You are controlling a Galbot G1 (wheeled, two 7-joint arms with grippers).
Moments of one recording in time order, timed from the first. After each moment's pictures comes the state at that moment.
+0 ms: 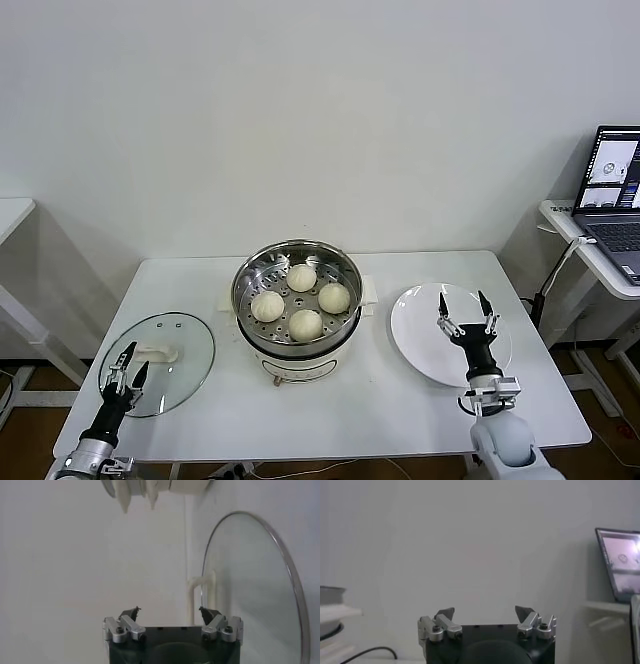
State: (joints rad) left arm 1.41 -1.25 -0.82 -1.43 1.35 -0.36 -0.41; right arm -1.22 1.14 0.41 1.51 0.34 0.44 0.12
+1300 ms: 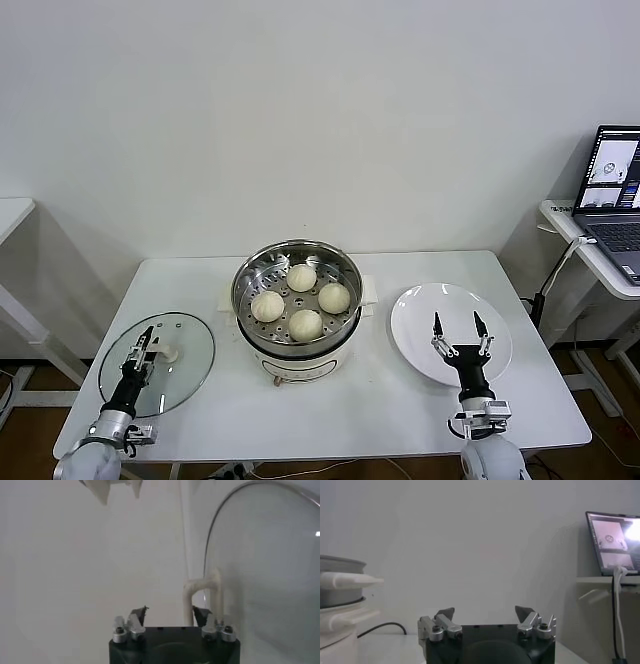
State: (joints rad) left arm 1.22 -1.26 -0.77 -1.25 1.44 -0.31 -0.43; right arm -1.29 1.24 0.46 1.51 0.25 0.47 0.11
